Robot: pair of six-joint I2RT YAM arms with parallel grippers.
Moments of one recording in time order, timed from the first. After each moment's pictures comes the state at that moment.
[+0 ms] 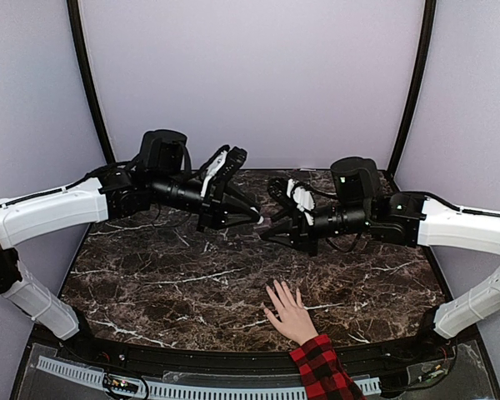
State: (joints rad) left arm -0.84 1.45 1.24 -0.17 0.77 0.21; right arm 0.96 1.30 1.02 -0.14 -0.38 -0.26
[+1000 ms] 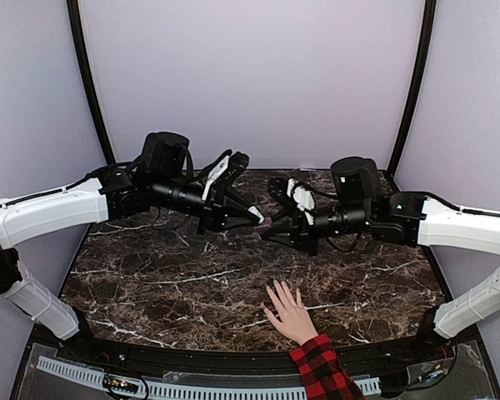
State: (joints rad) left arm -0.84 1.45 1.24 -0.21 0.72 0.23; right arm 0.96 1.30 1.02 -0.14 -0.39 -0.26
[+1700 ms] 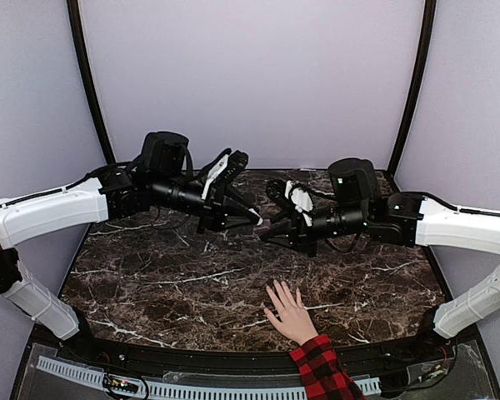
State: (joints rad) left arm -0.85 1.45 1.24 -0.21 0.72 0.23; right arm 0.96 1.31 1.02 -0.15 -0.39 -0.26
